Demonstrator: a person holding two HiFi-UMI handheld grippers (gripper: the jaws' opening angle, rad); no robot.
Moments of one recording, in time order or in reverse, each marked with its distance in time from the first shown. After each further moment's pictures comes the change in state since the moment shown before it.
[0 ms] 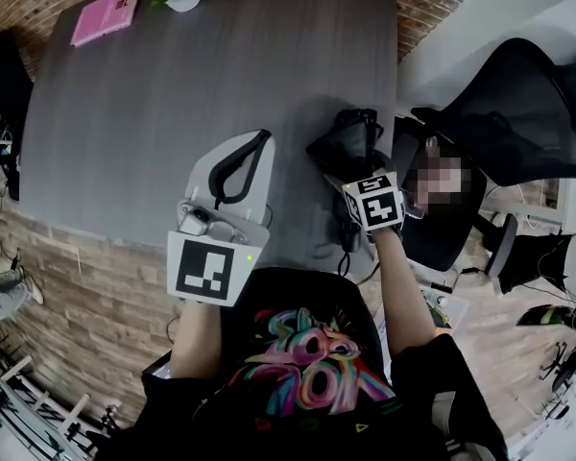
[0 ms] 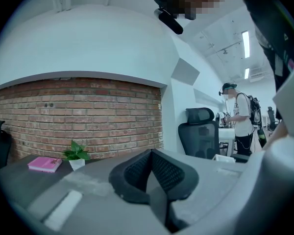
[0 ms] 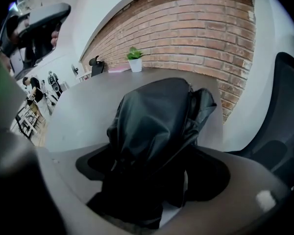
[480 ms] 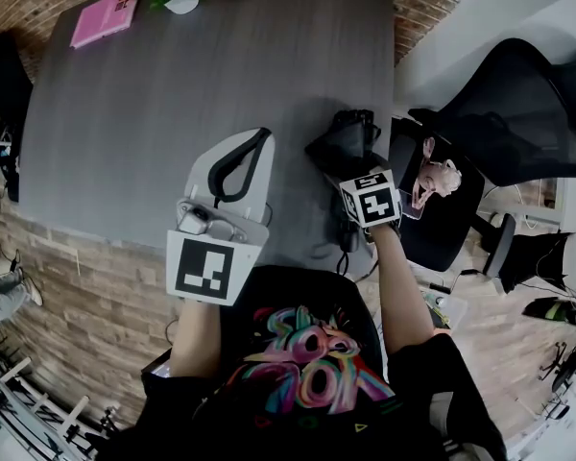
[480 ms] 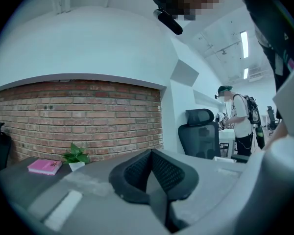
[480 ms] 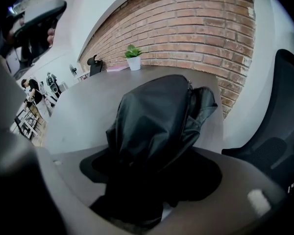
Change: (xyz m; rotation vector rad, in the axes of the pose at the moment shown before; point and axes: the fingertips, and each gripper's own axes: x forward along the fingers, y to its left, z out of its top) left arm 0.001 -0.001 0.008 0.006 -0.015 0.000; right arm 0.001 -0.001 -0.001 0.025 0.028 0.002
